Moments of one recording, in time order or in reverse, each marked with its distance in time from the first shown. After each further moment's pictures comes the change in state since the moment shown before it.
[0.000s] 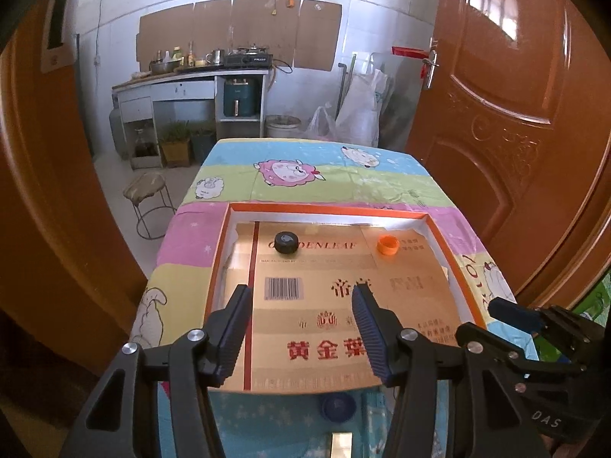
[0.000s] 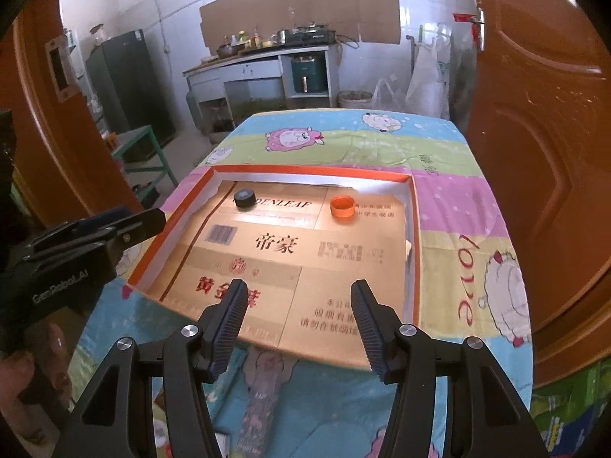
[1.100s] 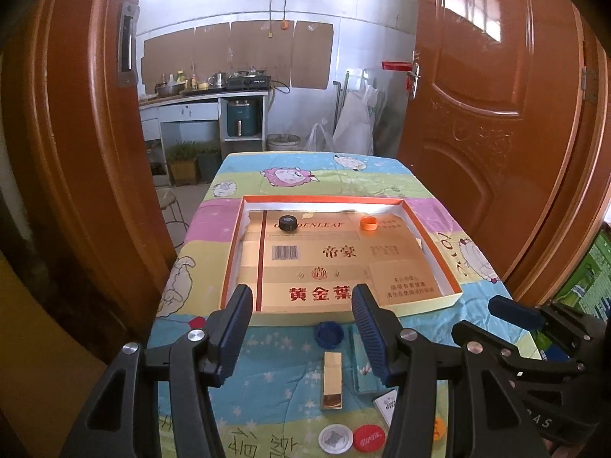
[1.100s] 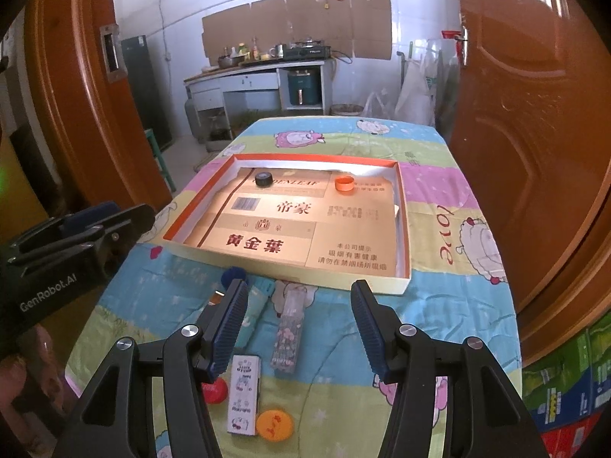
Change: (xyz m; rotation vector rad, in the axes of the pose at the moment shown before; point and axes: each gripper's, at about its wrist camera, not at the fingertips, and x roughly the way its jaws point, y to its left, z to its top) left arm -0.083 -0.011 -0.055 0.040 -0.079 0.019; right arm -0.066 0.035 -0.059 -0.015 -0.054 -0.047
